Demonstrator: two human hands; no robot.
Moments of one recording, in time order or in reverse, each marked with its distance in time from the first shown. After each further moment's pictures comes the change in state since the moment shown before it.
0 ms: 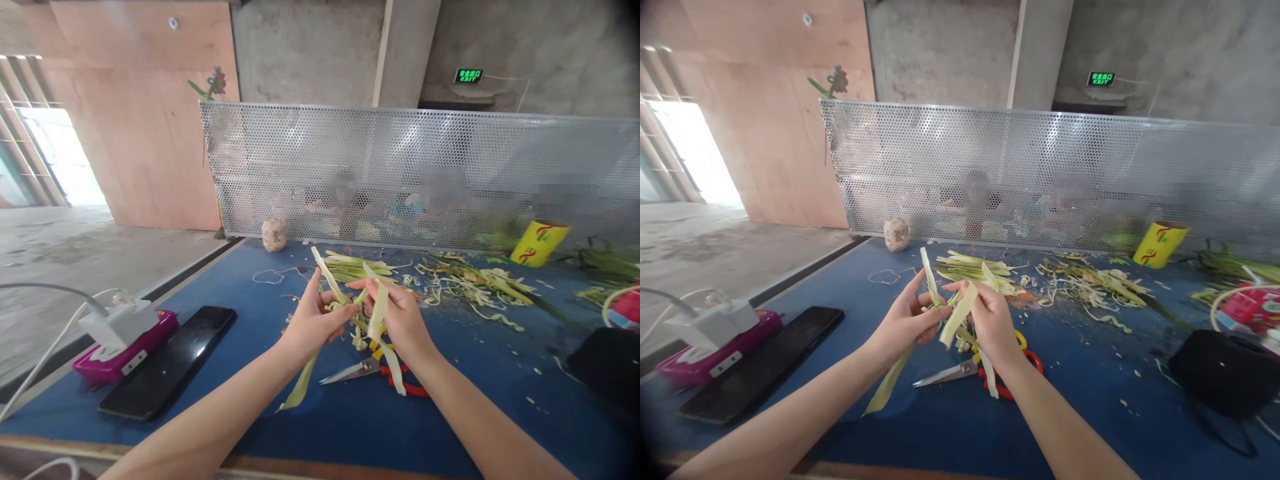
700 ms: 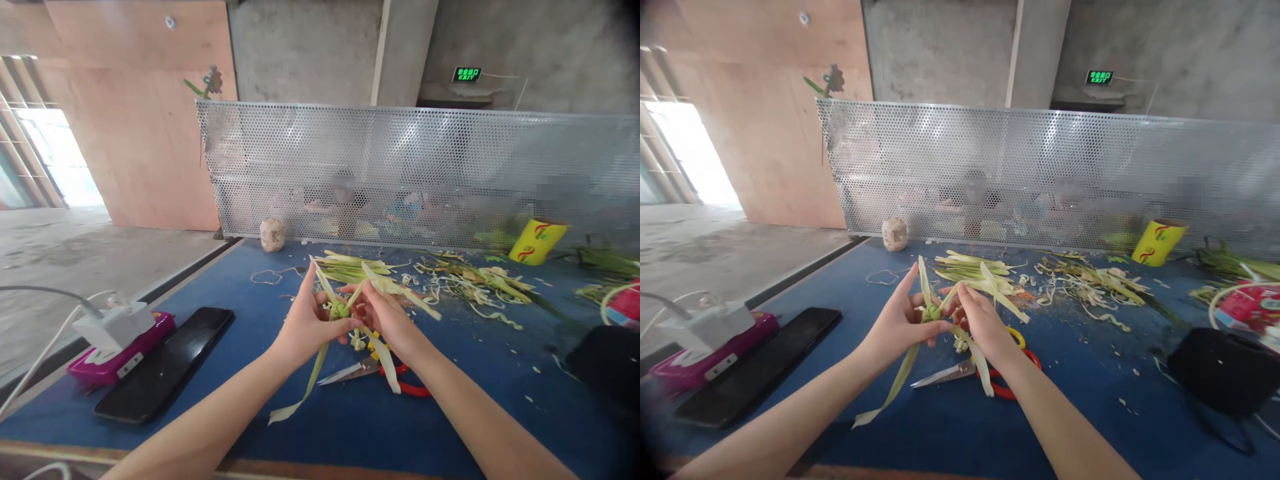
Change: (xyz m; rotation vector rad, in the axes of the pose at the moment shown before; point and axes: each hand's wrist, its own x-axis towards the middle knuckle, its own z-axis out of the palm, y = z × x) left_hand -0.005 -0.001 -0.004 0.056 -0.056 0.112; right_hand 0.003 0.010 0.000 0.202 -0.191 0.249
